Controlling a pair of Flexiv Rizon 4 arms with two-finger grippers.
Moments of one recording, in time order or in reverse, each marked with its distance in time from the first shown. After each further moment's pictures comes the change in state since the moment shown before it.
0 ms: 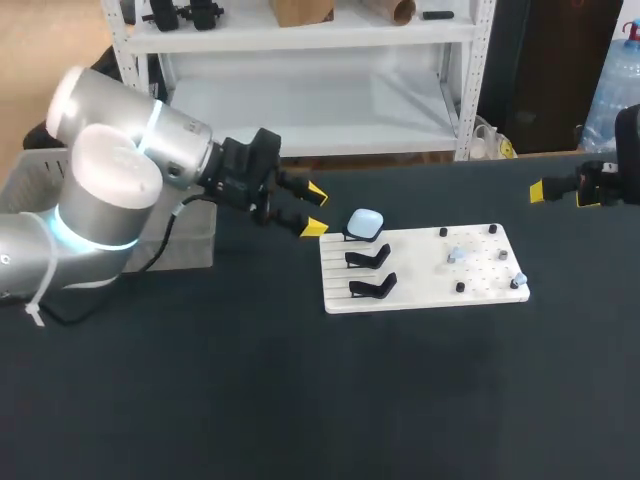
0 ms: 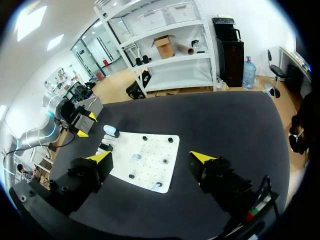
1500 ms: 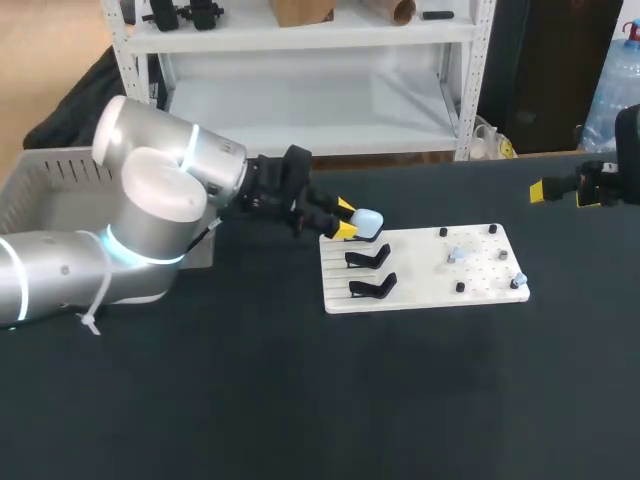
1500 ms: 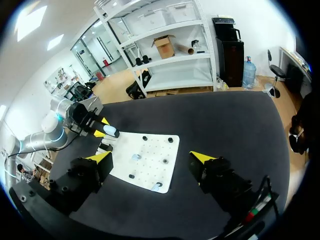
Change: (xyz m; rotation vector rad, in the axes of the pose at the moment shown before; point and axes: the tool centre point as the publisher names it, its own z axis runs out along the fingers) left arm 0.006 0.019 0.058 -0.010 -0.049 0.002; right arm 0.000 0.000 0.000 0.000 0.000 0.000
